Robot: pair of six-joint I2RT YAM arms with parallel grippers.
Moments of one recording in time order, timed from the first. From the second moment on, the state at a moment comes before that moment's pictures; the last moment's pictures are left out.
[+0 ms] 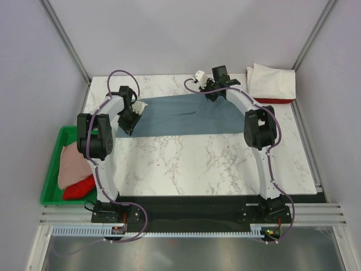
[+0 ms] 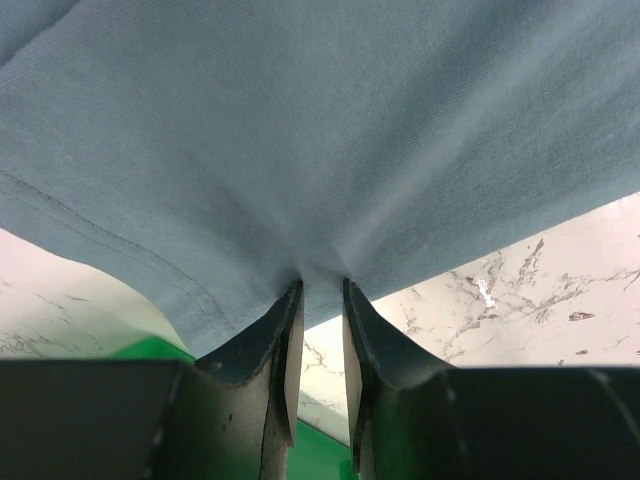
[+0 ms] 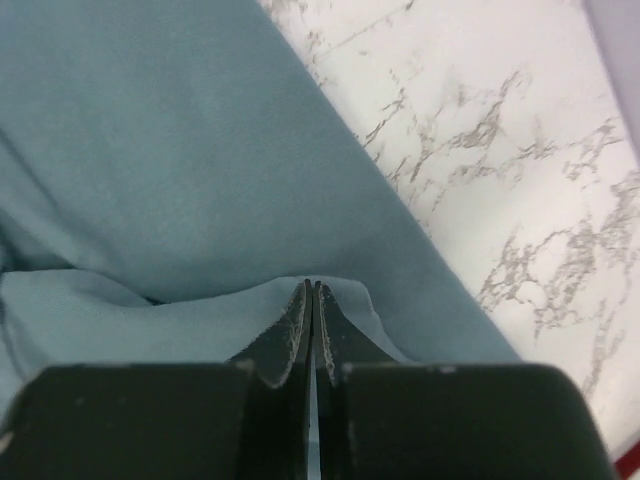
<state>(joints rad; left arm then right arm) -0.06 2.07 1.55 -0.91 0.03 0.50 0.30 2.45 2.14 -0.51 -0.27 -0.71</state>
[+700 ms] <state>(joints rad) -0.06 2.05 1.51 -0.89 0.02 0.52 0.32 2.31 1.96 -0.31 -0.21 -0.64</state>
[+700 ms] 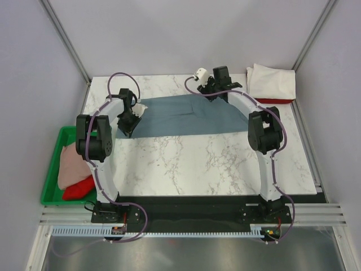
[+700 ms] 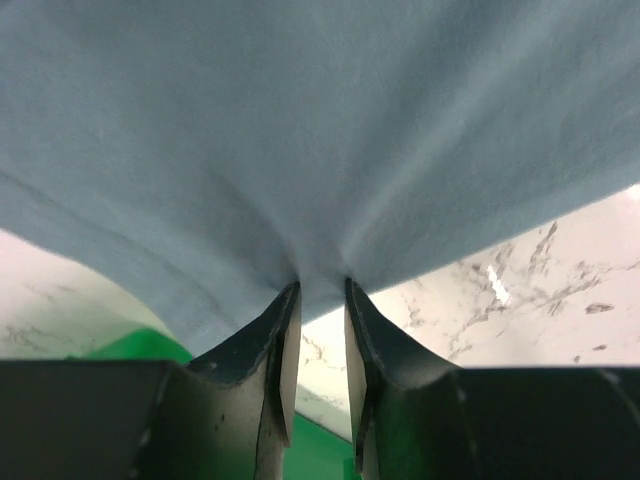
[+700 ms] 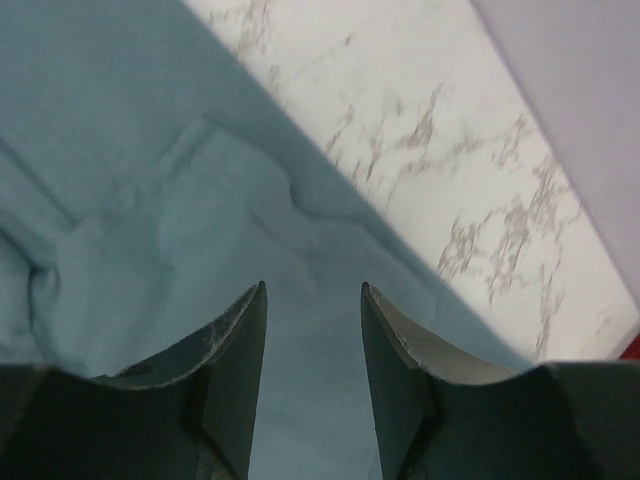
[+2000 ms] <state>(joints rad) -0.36 1.62 0.95 -0.91 0.02 0.57 0.20 2.25 1.72 -0.36 -0.05 -0.61</state>
